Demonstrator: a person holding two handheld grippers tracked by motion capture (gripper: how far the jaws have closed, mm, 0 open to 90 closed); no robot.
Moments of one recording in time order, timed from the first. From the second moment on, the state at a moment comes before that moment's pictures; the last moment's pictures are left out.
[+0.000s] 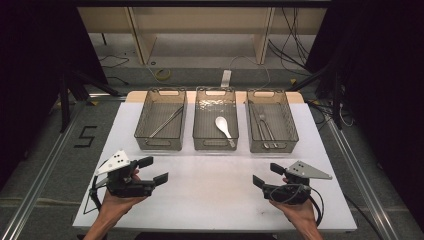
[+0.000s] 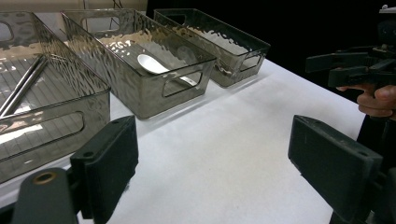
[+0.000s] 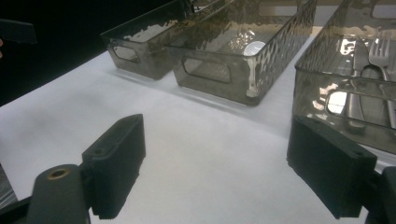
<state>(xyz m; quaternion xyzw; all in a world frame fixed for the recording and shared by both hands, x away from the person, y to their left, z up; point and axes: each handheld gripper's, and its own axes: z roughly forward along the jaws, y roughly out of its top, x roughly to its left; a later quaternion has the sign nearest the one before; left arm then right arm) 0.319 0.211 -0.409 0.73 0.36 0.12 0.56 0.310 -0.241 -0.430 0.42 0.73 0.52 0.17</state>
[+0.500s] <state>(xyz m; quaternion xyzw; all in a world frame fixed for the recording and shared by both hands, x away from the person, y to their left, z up) 0.319 0.211 -0.409 0.74 0.36 0.12 0.56 0.303 -0.246 -0.434 0.42 0.74 0.50 0.18</state>
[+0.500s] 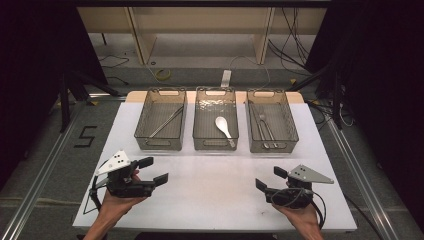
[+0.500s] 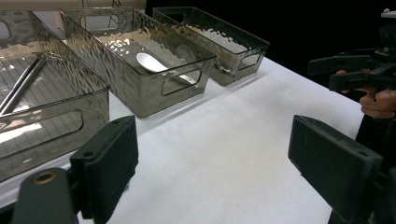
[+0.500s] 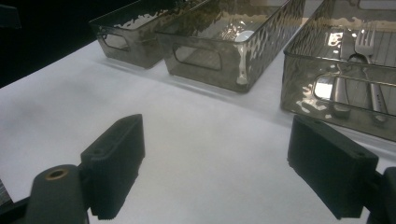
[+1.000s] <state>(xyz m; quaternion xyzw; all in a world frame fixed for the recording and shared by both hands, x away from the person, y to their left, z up) 0.319 0.210 -0.409 0.74 0.36 0.12 0.56 0.304 -0.246 -0.433 0.43 0.73 0.50 0.18</state>
